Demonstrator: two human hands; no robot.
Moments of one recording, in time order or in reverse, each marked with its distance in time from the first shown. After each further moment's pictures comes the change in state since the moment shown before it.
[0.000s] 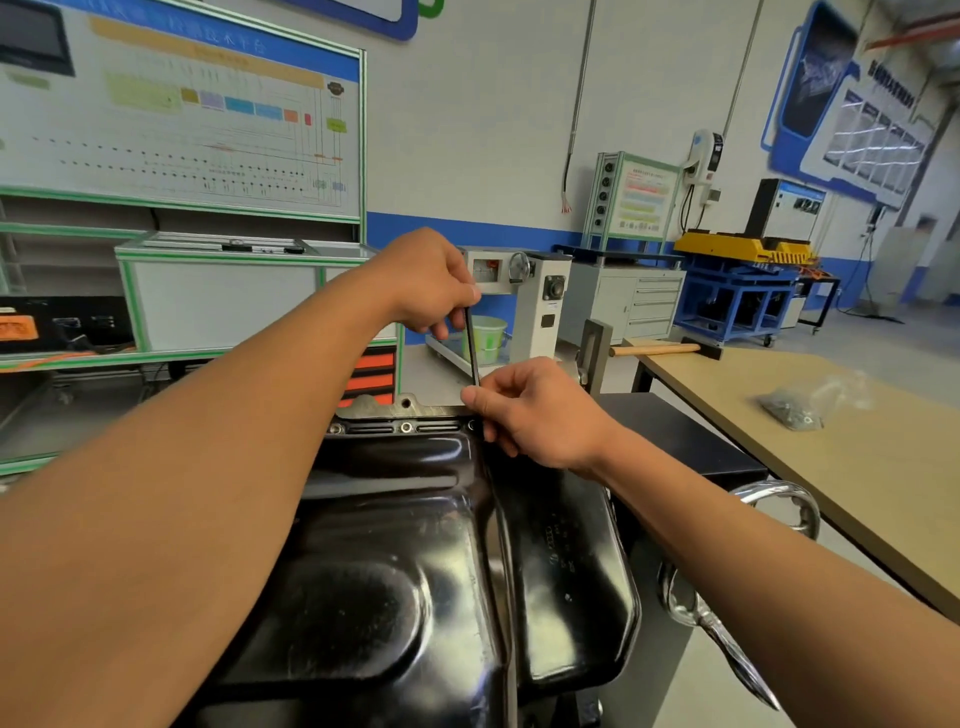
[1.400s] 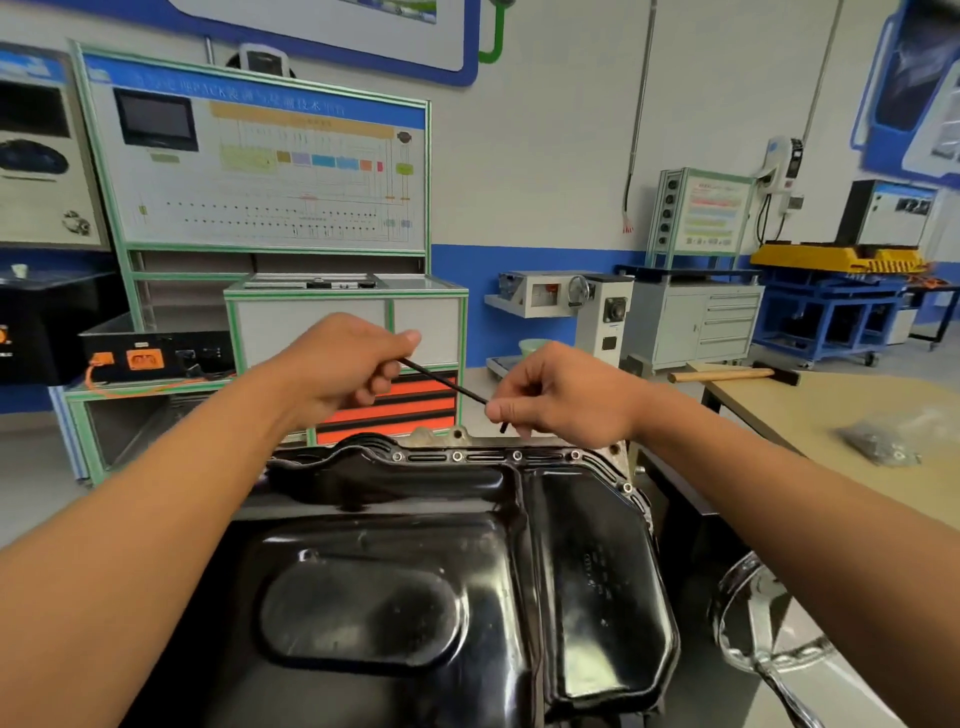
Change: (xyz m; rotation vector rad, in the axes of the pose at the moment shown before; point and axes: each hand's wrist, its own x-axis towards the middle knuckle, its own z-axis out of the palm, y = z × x) left_hand -0.084 -0.040 -0.053 -0.513 0.104 -0.322; right_hand 0.016 -0.050 -0.036 -0.275 -0.266 -0.236
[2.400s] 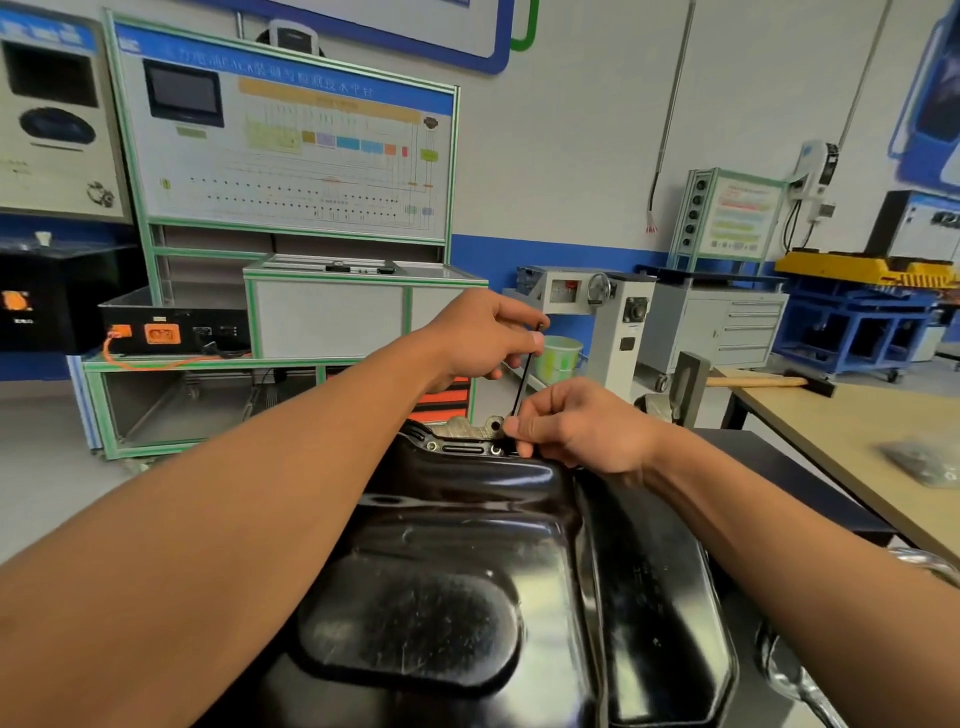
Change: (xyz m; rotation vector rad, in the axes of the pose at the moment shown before) left_hand 0.050 -0.002 0.057 0.133 -0.108 0.237; right_hand 0.022 0.018 0.052 0.483 -0.040 0.233
